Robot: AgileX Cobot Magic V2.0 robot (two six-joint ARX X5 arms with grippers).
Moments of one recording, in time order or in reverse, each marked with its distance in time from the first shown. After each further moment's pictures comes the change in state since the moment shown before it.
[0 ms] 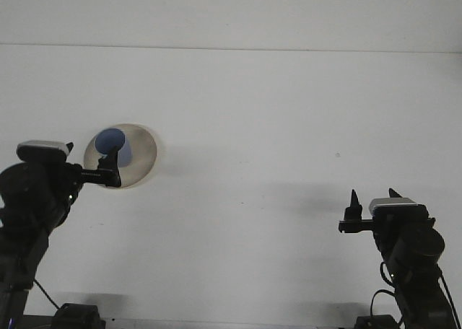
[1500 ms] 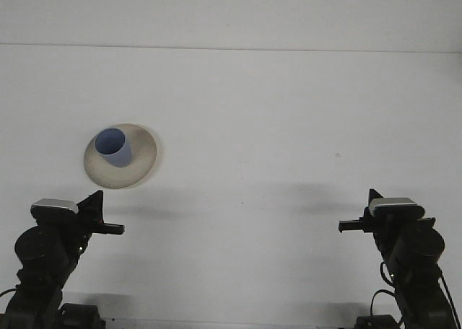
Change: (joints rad) left arm -0.003 -0.356 -0.403 0.047 0.000 -0.019; right arm 0.000 0.000 0.000 0.000 0.000 0.000
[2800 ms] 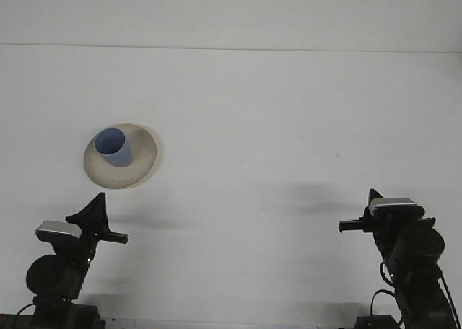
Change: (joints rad) left arm 0.000 -0.279 -0.366 0.391 0.000 0.003; right arm 0.000 0.000 0.000 0.000 0.000 0.000
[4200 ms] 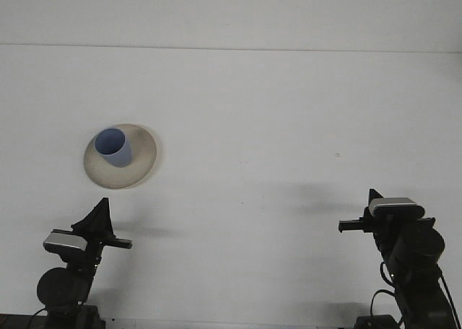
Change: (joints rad) left arm 0.000 -0.156 -0.198 0.155 0.000 0.000; right arm 0.000 0.000 0.000 0.000 0.000 0.000
